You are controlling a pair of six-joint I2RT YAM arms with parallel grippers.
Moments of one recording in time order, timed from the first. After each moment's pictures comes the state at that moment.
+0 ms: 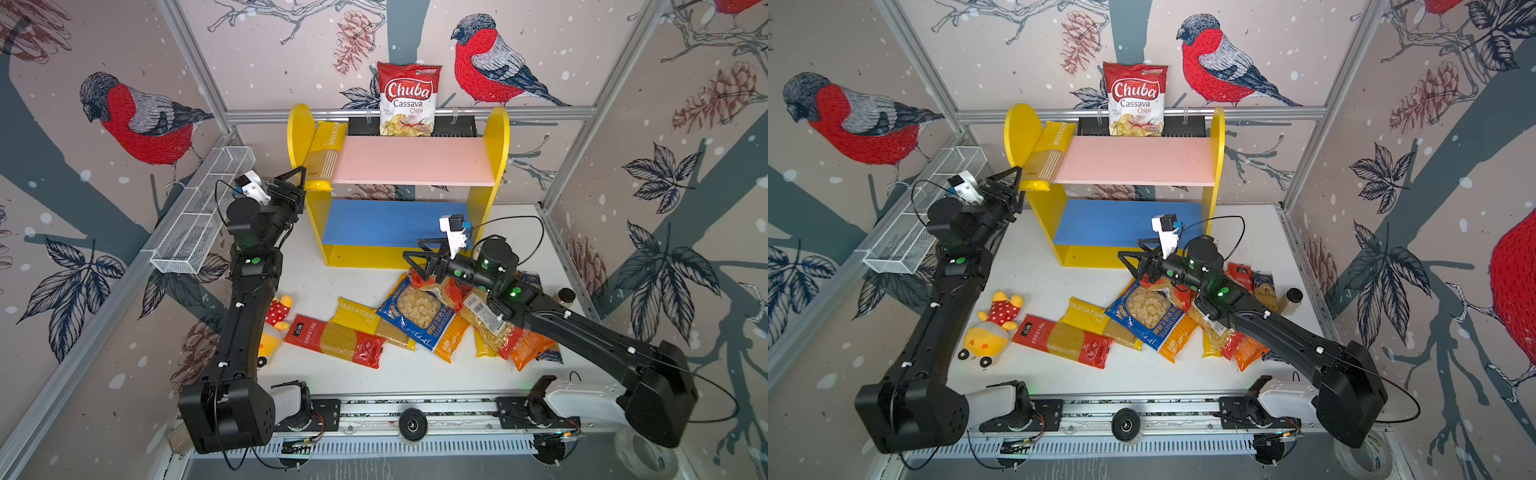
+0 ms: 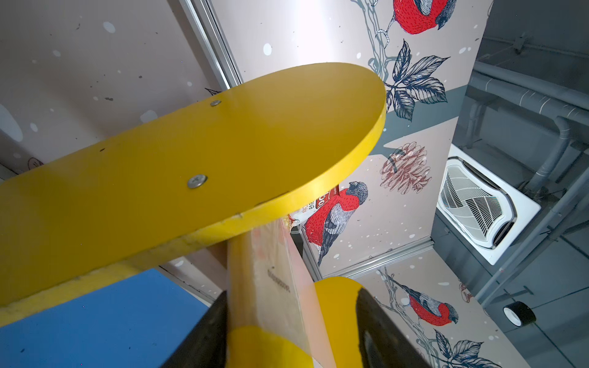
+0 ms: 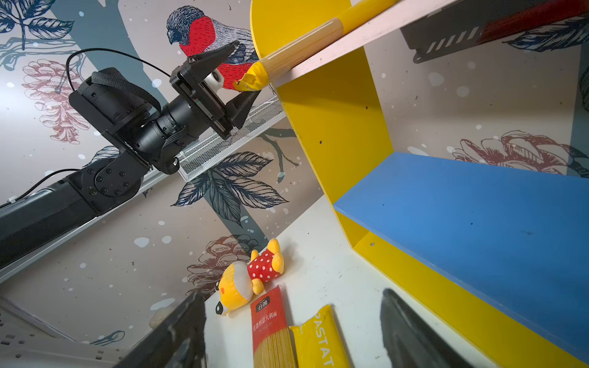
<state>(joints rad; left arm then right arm) 0.10 1.23 1.17 0.25 0.45 -1.30 0.77 1.26 0.92 0.33 -0.37 0.42</state>
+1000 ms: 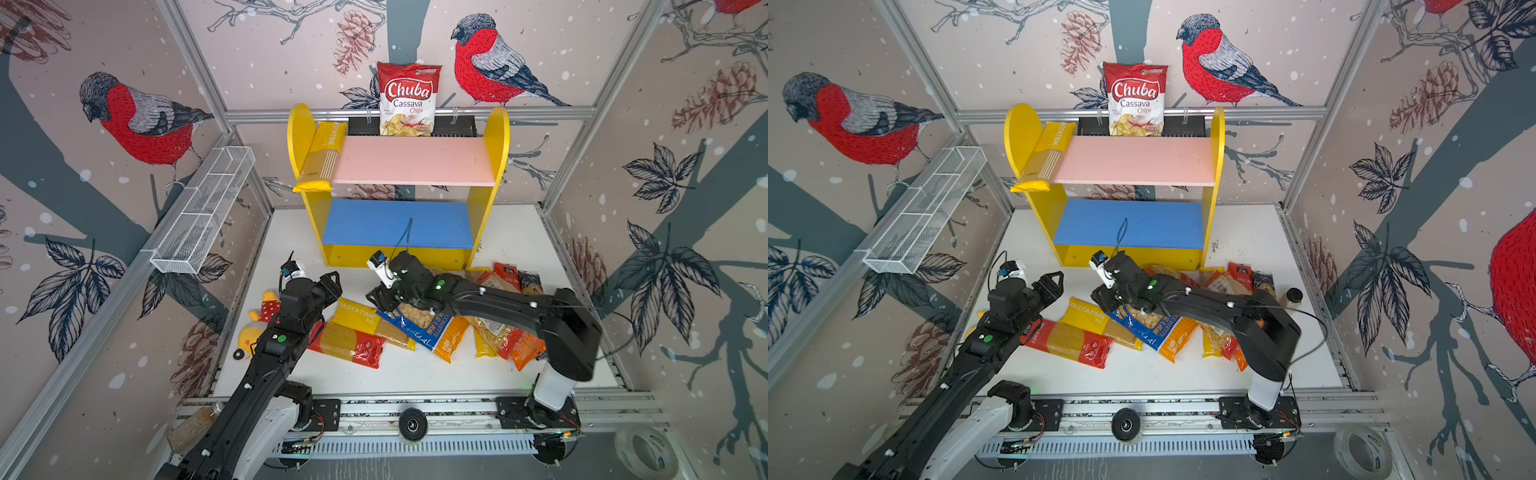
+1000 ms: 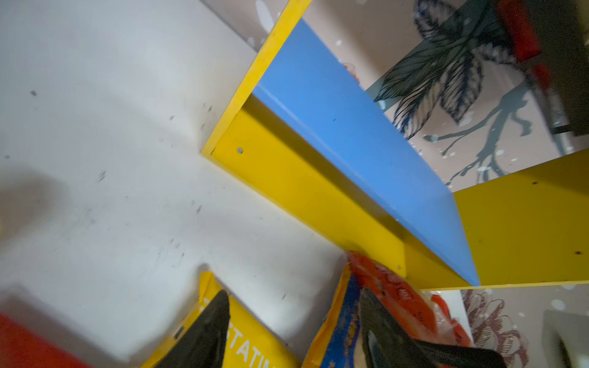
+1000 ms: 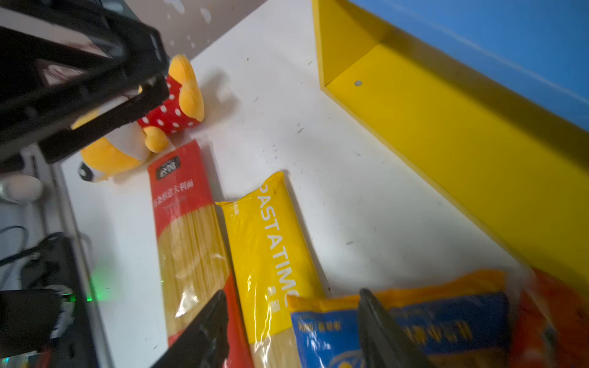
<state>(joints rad) -0.26 0.75 0.49 -0.20 -0.08 -0.79 1.05 1.82 1.35 -0.25 -0.05 0.13</state>
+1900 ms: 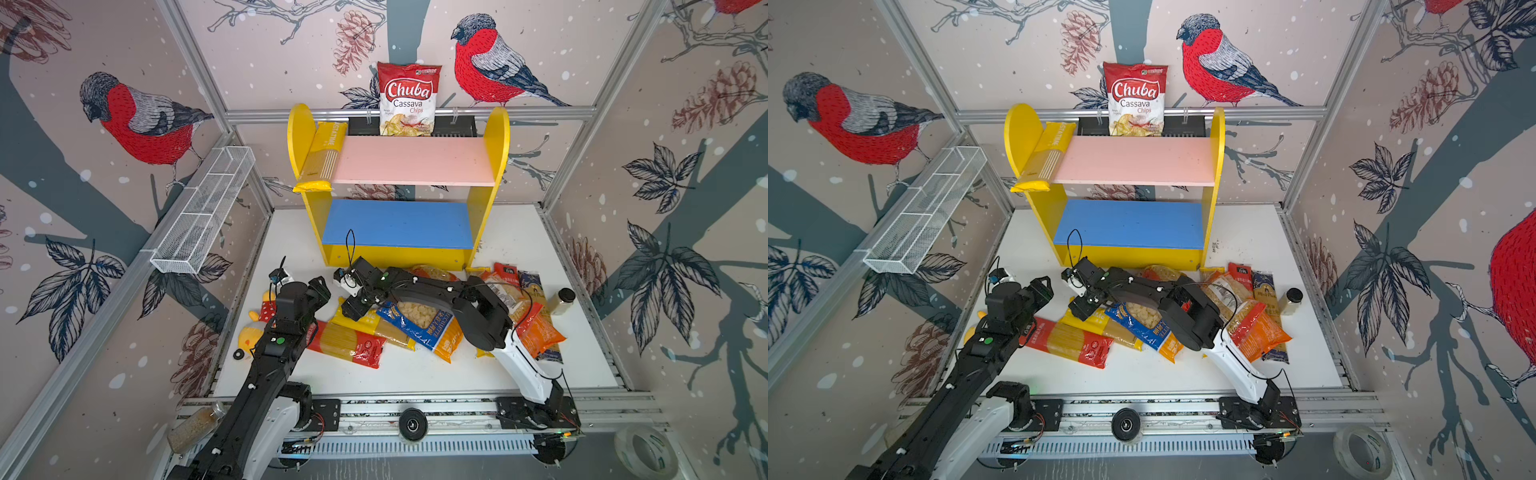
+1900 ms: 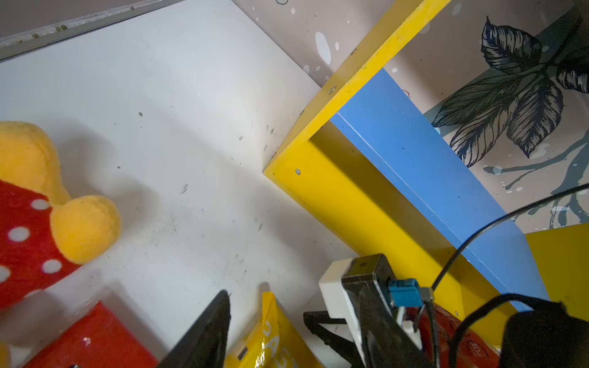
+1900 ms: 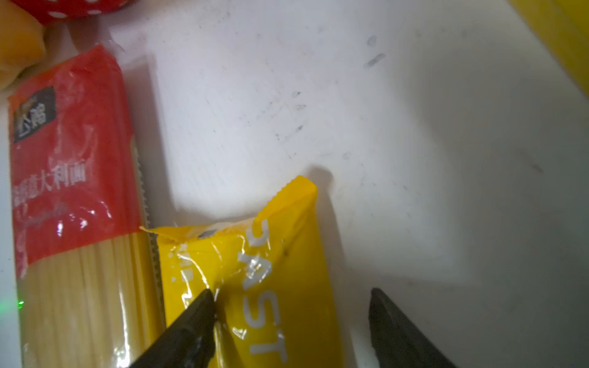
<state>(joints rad) -0.15 0.74 0.44 -0.18 -0.13 -0.75 1.06 2.38 1.89 -0.51 -0.21 0.03</state>
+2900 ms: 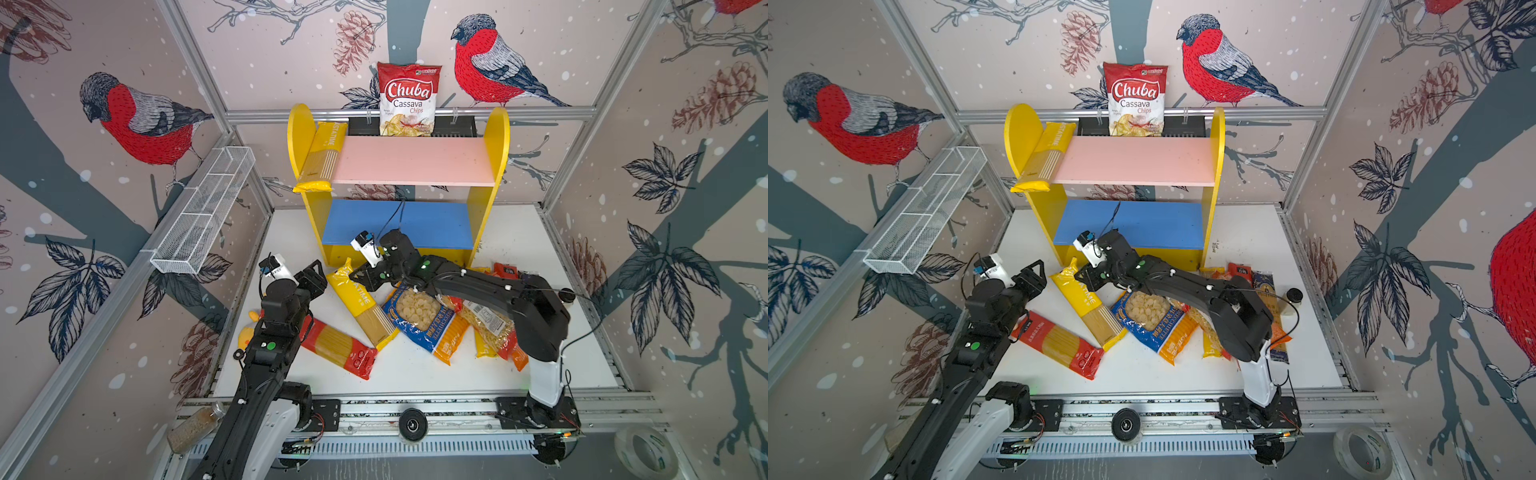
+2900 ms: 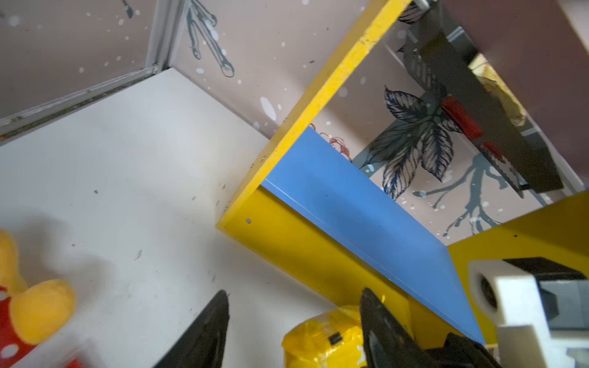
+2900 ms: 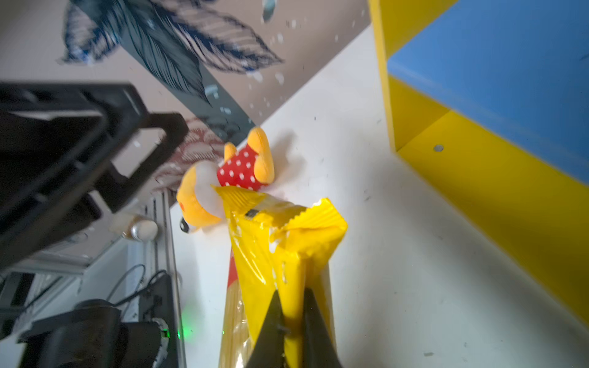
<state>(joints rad) -0.15 0.65 0.54 -0.12 -0.07 -0.68 0.96 1.91 1.49 -0.07 -0.40 0.30</state>
